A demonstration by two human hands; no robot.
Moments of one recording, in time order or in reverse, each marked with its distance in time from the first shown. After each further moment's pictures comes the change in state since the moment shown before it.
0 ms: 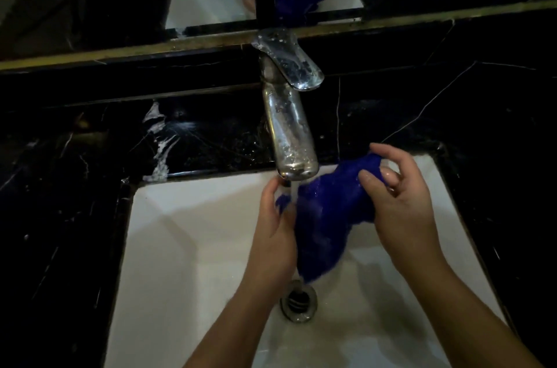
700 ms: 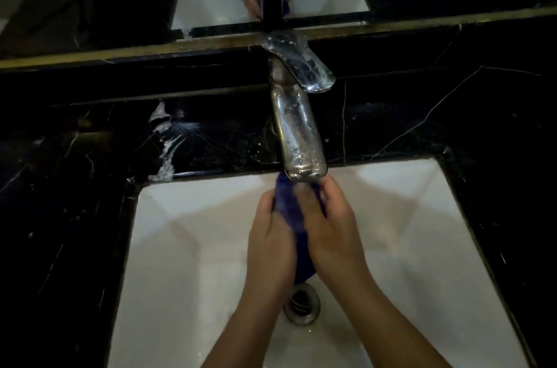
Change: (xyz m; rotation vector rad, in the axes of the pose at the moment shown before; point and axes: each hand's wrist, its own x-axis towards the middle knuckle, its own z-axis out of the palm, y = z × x) left_hand 0.000 -0.003 -0.004 0.169 0.265 0.033; right_hand -0.022 0.014 0.073 0.010 -0.134 0.103
